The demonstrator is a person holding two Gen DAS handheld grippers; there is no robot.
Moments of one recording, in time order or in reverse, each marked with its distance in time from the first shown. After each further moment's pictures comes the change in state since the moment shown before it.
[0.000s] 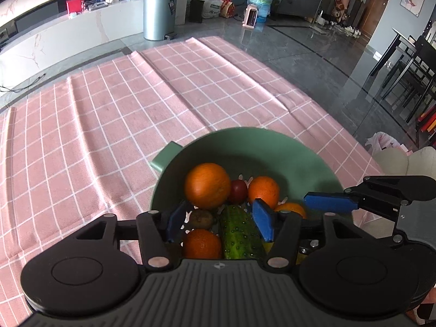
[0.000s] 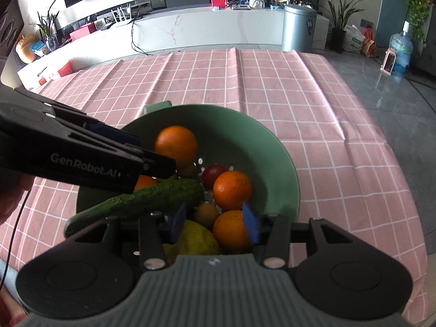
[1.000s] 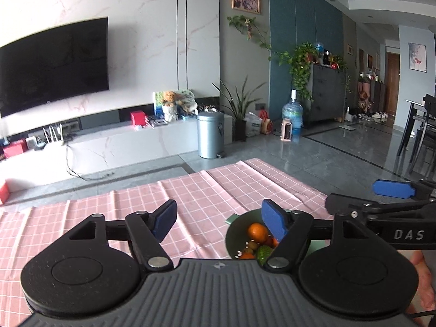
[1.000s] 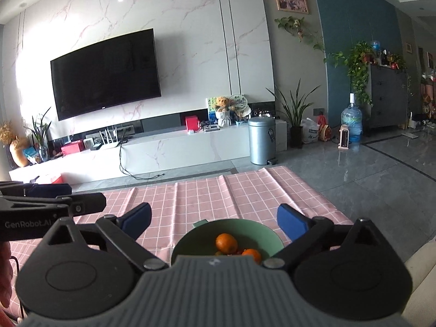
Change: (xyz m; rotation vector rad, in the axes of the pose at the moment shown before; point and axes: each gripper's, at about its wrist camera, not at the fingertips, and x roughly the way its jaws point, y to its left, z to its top) left arm -0.197 -0.038 -0.088 0.023 -0.559 0.263; right arm -0.190 0.086 -0.047 0.157 -0.562 -0.114
